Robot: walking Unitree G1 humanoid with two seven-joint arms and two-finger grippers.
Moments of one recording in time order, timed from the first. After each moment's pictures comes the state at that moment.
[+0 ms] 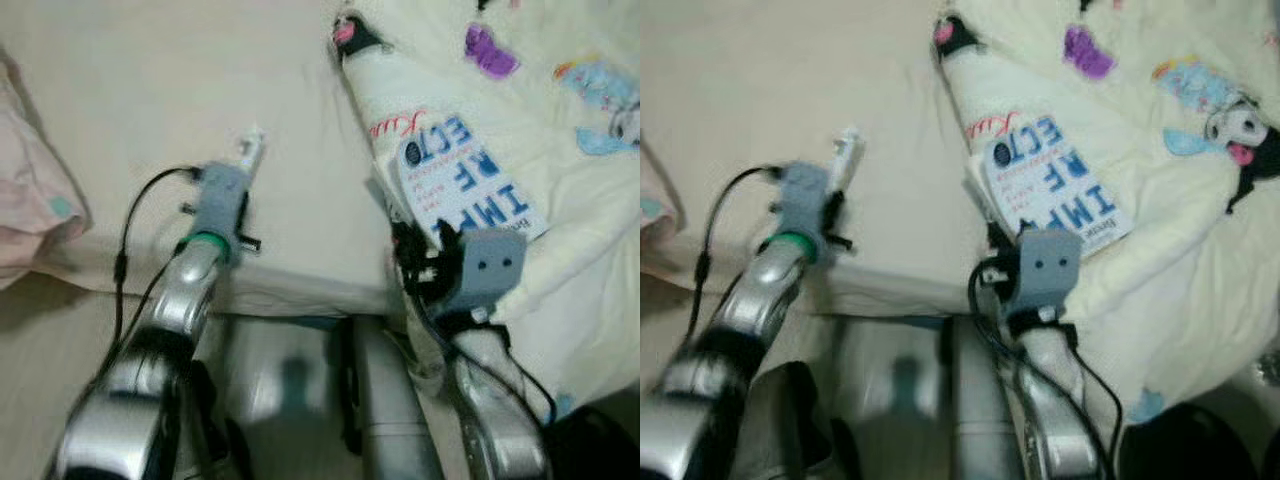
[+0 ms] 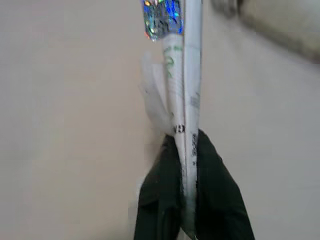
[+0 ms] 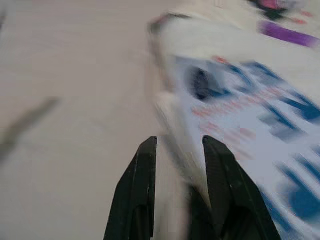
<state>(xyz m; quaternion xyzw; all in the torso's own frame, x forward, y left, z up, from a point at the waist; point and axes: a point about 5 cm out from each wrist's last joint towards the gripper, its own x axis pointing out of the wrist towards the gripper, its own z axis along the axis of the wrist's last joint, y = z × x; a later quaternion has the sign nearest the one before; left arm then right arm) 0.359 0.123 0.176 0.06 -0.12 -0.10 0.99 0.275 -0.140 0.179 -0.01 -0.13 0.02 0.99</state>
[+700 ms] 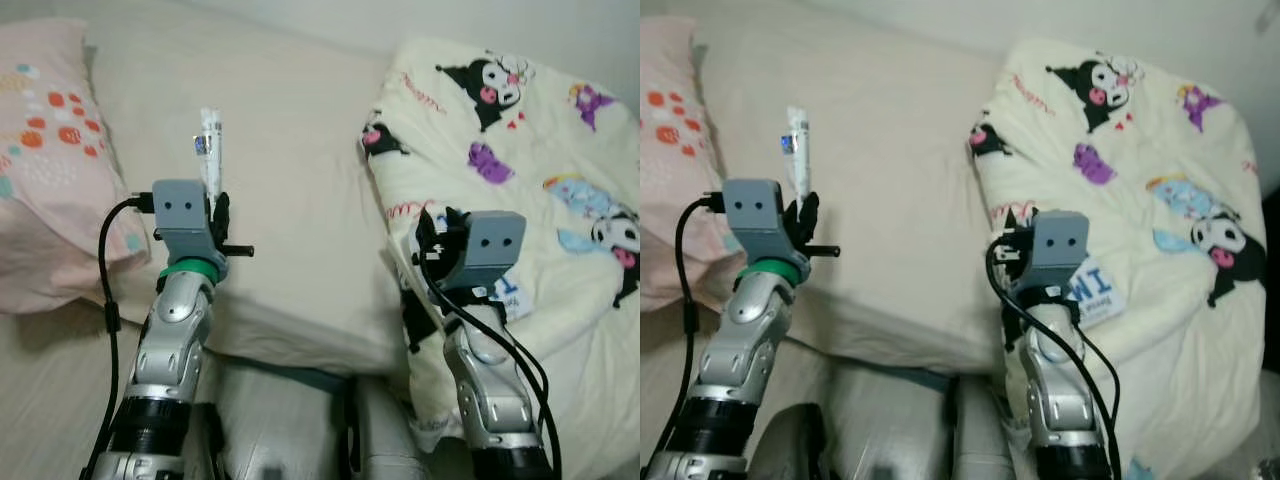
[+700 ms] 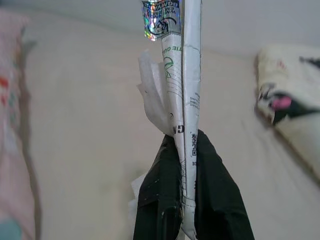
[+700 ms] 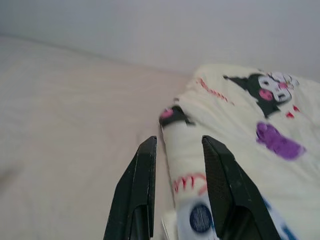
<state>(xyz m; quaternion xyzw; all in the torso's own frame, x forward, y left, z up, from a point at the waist) 0.335 0.136 0.175 -0.03 -0.09 -0.02 1.00 0.306 -0.155 0.173 -0.02 -0.15 0.00 0.99</state>
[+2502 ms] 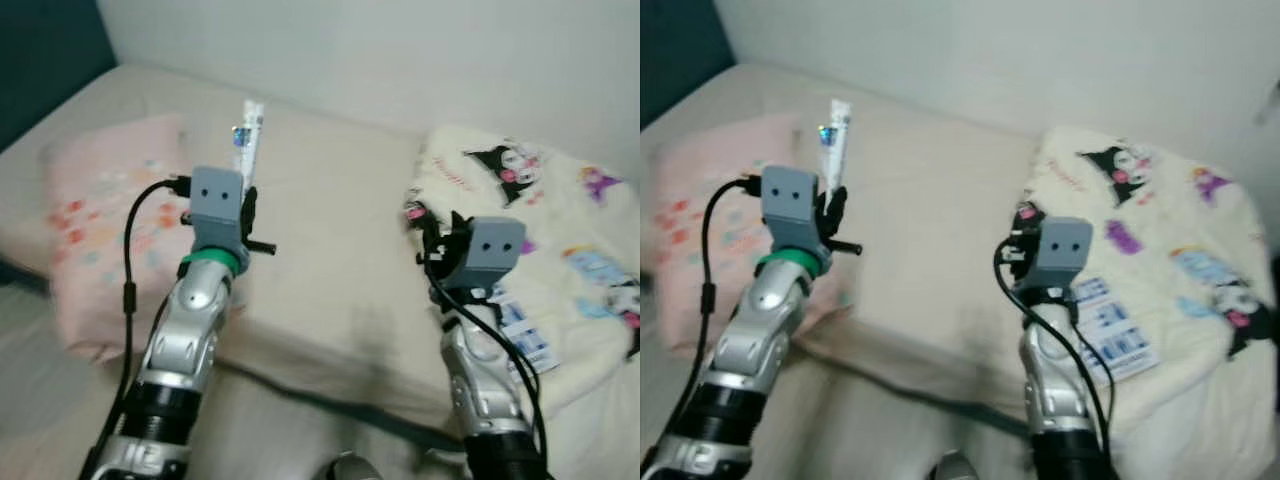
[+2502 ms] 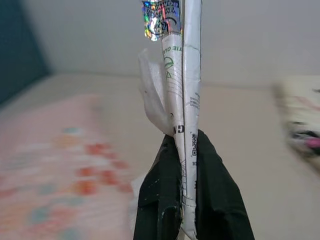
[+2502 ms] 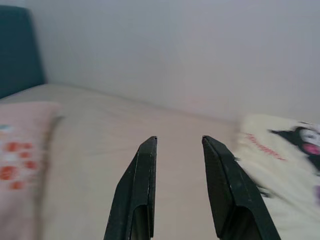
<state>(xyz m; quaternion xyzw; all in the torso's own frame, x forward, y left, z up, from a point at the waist) 0.338 0.124 0.182 0.03 -0.08 -0.05 1.00 0.315 -0.156 0.155 -0.01 -0.15 0.00 0.99</state>
